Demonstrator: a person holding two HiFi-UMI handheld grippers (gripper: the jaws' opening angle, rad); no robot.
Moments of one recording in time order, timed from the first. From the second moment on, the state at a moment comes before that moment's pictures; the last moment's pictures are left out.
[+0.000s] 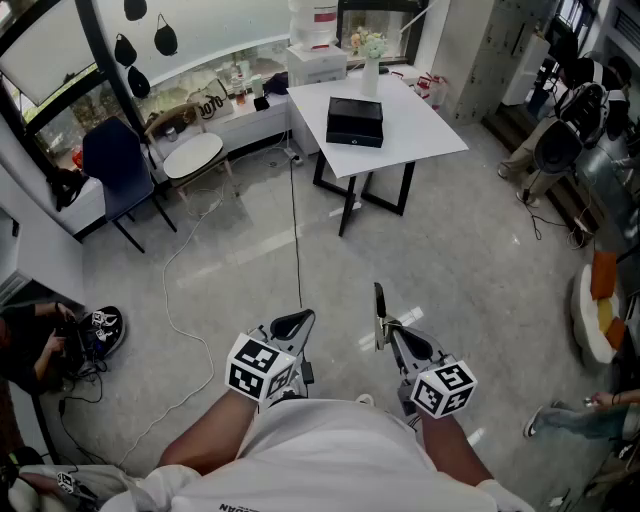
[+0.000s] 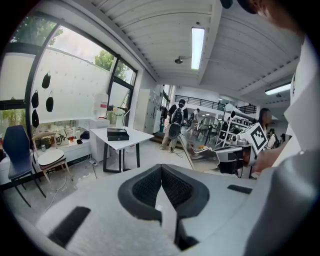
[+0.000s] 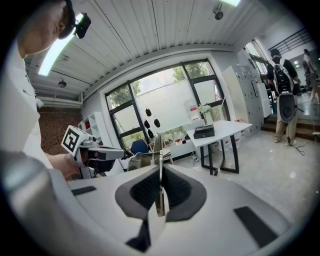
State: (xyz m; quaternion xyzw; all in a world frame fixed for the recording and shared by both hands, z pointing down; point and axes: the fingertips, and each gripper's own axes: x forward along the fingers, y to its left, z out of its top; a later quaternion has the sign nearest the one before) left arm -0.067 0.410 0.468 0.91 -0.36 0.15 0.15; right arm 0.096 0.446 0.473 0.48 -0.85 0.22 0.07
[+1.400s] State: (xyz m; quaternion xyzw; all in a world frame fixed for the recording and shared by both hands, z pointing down) left arm -0.183 0.348 0.491 0.92 -0.32 0.18 0.16; right arm -0.019 0.397 0.487 0.51 -0.82 0.25 0.05
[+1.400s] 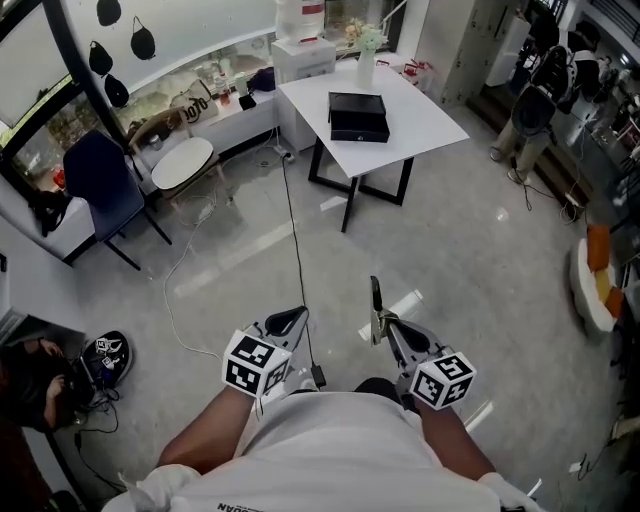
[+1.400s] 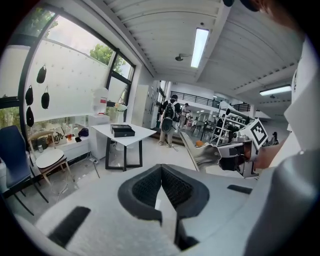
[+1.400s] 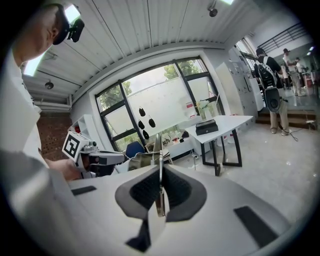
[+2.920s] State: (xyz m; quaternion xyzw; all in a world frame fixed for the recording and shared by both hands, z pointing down) left arm -0.038 0.105 0.484 0.90 -0.36 0.18 0.17; right arm 0.116 0.122 0.487 0.45 -0.85 0.26 0.04
